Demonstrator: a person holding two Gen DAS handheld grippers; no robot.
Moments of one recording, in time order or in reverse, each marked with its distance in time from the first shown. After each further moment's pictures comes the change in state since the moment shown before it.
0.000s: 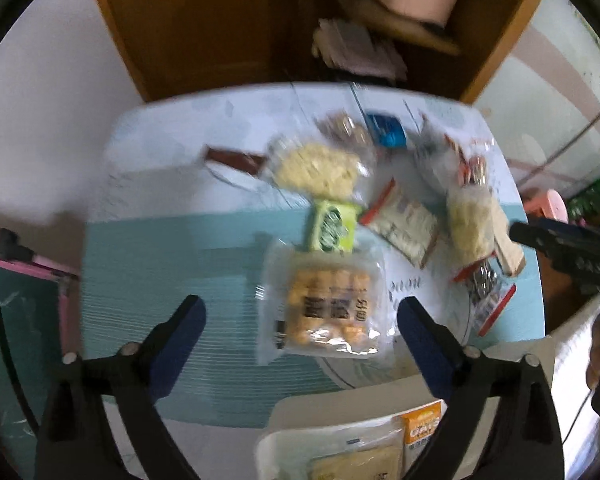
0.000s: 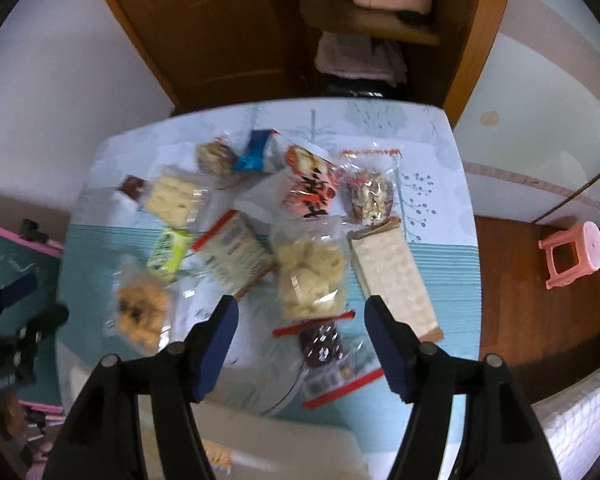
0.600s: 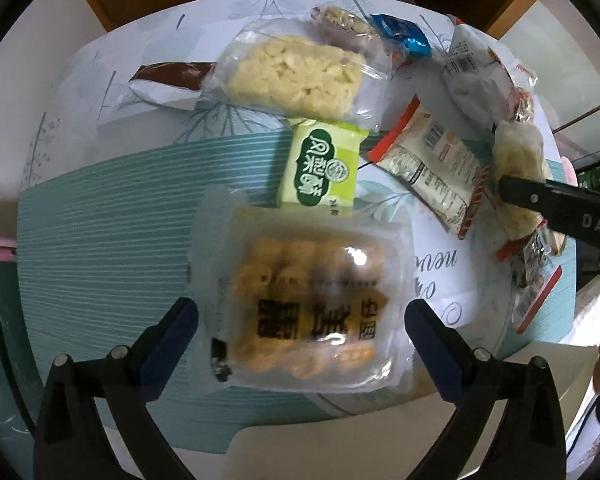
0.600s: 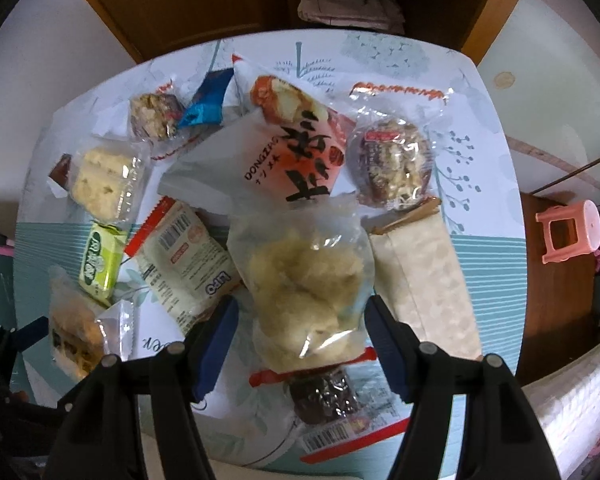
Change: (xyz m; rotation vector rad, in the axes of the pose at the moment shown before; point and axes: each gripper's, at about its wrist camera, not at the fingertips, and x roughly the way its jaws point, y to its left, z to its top) left arm 0.106 -0.021 -0.004 -0.004 0.182 0.008; right arm 0.092 0.010 0.018 0.023 0.154 -0.065
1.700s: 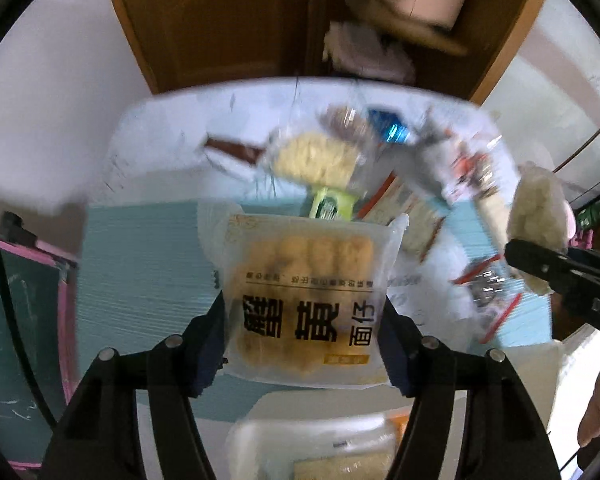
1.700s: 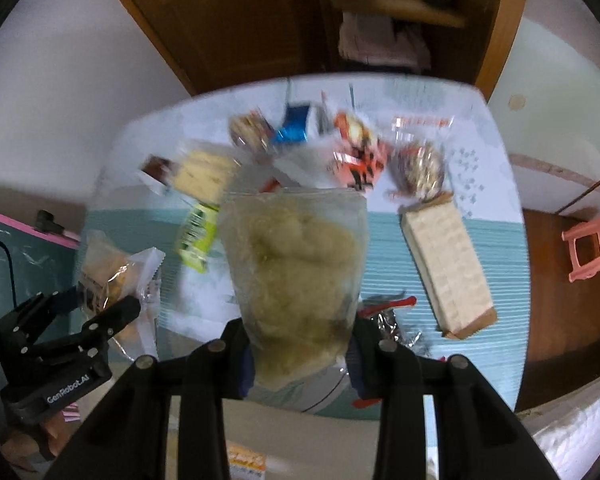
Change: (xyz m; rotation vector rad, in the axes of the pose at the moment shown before) left arm -0.123 -0.004 -0.036 -0.036 -0.264 0.040; right arm -0.090 0.025 -0.066 -0.034 -0.159 0.171
